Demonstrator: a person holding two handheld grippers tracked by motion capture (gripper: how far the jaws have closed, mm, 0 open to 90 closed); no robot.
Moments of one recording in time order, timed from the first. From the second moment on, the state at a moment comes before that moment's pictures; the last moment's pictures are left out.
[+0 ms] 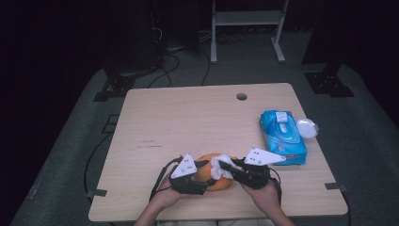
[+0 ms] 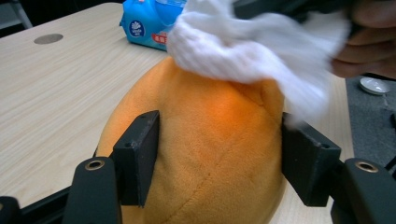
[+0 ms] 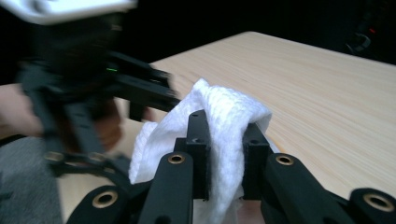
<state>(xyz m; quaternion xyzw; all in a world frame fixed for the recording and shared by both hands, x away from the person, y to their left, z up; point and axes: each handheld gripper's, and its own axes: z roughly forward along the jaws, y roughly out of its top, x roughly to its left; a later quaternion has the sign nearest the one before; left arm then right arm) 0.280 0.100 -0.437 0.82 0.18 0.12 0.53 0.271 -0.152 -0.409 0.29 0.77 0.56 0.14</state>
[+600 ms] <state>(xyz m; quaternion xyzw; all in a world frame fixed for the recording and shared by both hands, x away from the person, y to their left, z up) 0.288 0.113 -0.439 0.82 0.18 0.08 0.54 0.288 -0.171 -0.424 0.35 0.75 0.56 0.13</state>
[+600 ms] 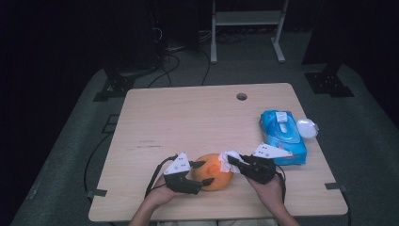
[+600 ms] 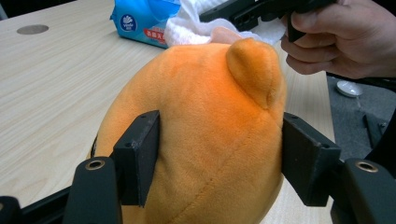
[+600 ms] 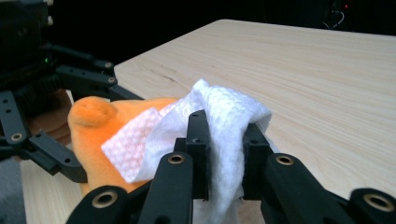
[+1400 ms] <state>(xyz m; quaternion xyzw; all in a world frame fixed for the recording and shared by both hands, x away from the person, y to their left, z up) 0.297 0.143 -0.441 0.82 0.18 0.05 0.54 0.297 -0.175 -0.439 0.38 0.74 0.54 0.11</state>
